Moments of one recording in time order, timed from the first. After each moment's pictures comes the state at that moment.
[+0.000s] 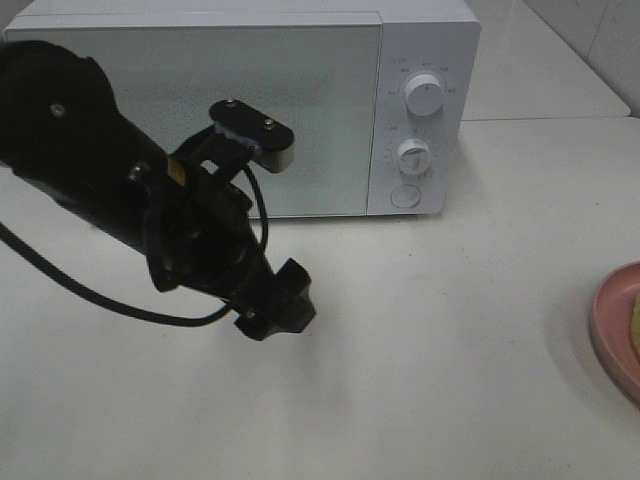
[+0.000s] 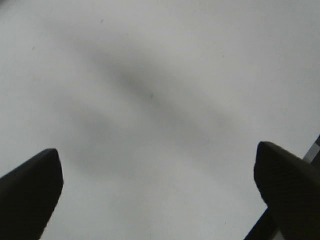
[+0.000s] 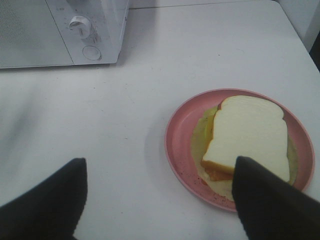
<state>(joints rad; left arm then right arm) -0.74 1.67 -0.98 -0.29 0.48 0.33 0.06 0.00 -0.51 0.00 1.04 0.09</state>
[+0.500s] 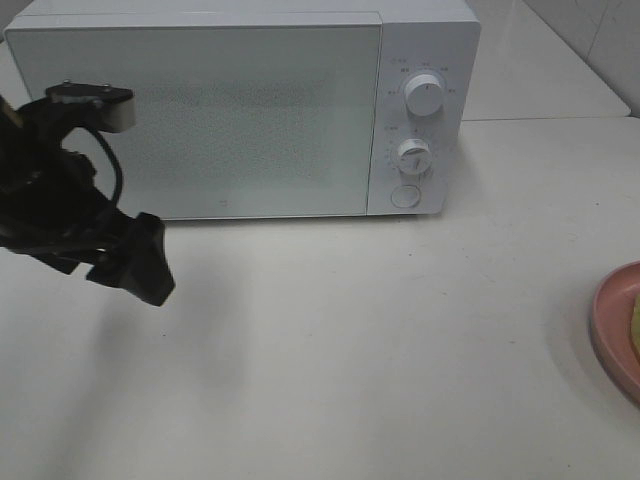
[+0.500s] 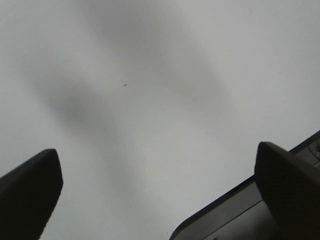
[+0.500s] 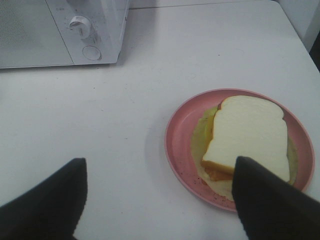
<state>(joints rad) -0.40 1.55 -0.98 -0.27 0.85 0.24 0.06 0.00 -0.51 0.00 1.04 0.09</state>
